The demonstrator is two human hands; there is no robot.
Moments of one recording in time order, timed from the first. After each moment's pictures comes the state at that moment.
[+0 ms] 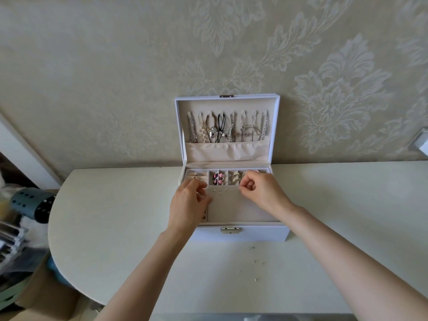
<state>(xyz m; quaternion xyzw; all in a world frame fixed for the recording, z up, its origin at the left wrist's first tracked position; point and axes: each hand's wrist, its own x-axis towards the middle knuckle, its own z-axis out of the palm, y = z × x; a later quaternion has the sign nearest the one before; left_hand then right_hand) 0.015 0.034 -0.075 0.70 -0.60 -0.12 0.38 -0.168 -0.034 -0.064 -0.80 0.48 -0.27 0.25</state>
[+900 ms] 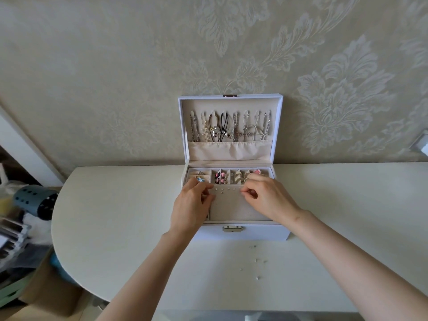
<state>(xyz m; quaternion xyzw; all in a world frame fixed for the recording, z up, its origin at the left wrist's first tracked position) 0.017 0.035 -0.085 0.67 -0.64 -0.05 0.37 -0.176 -0.027 -0.070 -0.87 0.40 -0.26 0.09</state>
